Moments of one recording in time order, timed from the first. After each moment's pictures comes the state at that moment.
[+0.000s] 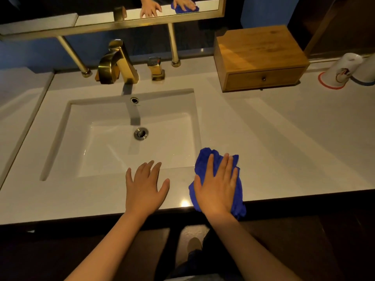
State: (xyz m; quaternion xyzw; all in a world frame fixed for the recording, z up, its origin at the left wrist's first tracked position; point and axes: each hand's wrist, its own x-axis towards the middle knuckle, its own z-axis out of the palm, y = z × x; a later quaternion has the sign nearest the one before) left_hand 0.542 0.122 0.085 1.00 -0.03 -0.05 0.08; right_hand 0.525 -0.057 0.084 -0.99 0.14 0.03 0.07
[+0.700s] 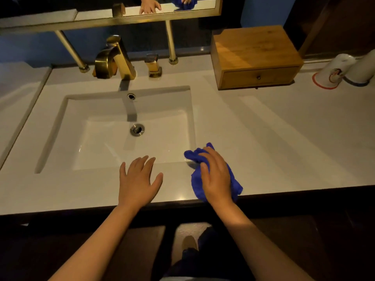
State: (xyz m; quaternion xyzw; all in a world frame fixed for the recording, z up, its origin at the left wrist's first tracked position) left_hand 0.541 0.123 0.087 1.00 -0.02 -0.05 0.09; right_hand 0.529 -0.086 0.105 -0.86 0.03 -0.10 0.49
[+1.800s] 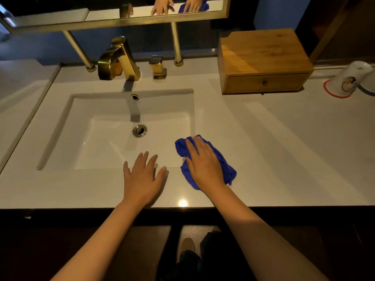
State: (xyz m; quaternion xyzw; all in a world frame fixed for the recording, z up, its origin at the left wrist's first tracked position) left_hand 0.555 0.094 0.096 0.99 0.04 -0.07 0.13; right_hand 0.588 -0.089 0.093 -0.96 -0.12 0.03 0.26
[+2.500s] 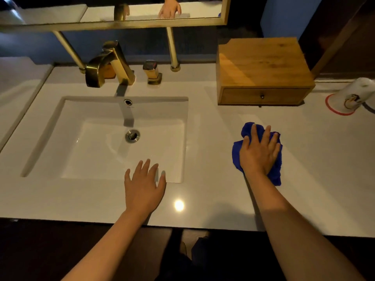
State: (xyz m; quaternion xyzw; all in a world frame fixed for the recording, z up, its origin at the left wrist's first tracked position) left_hand 0.574 0.050 0.085 0.99 0.08 -0.06 0.10; right_hand 0.669 -0.226 0.089 -0.97 0.22 0.00 0.14
